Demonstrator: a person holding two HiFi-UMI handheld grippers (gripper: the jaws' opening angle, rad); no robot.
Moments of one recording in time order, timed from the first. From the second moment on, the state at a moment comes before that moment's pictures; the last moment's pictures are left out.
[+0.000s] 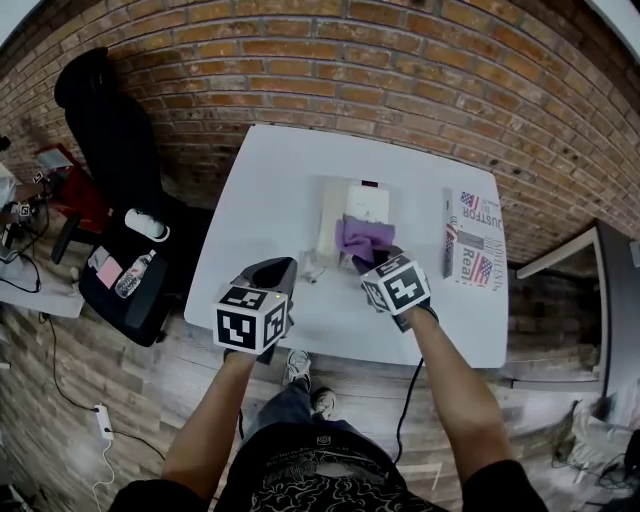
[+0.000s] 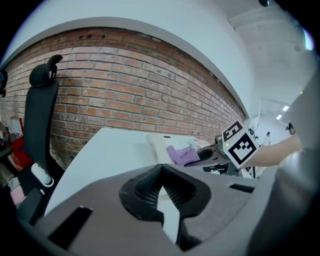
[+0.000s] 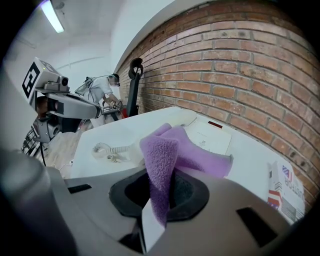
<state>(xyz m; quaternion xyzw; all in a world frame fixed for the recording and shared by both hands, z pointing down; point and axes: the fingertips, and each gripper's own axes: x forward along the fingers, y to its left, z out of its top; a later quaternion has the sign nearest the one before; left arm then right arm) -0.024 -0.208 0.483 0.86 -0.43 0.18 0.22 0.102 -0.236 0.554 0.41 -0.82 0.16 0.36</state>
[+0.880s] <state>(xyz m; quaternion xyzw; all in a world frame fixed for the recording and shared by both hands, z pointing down) -0.034 -0.182 0.480 0.86 -0.43 0.17 0.22 0.103 -0.200 0.545 0.39 -0.83 0.16 0.37</state>
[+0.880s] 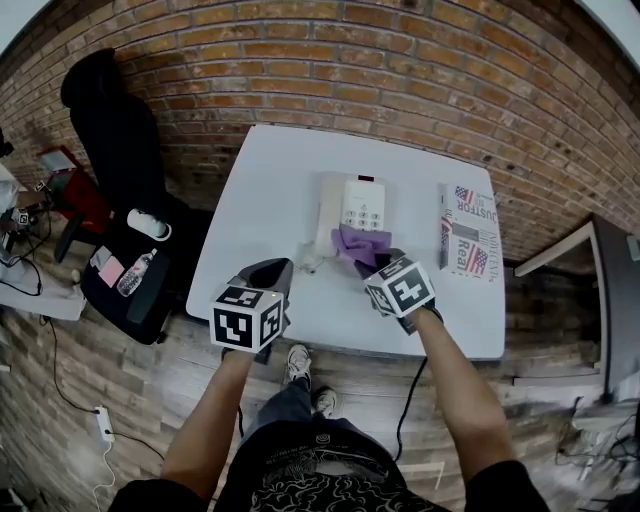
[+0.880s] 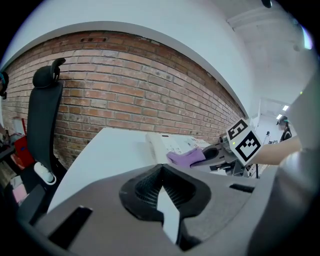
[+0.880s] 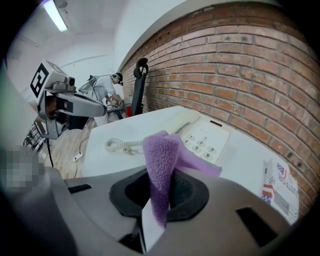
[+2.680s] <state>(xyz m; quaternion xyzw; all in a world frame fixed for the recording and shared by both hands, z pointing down) -0.054 -0.281 0.479 0.86 -0.43 0.18 0.22 0.062 -0.365 0.486 0.38 -0.83 0.06 0.40</state>
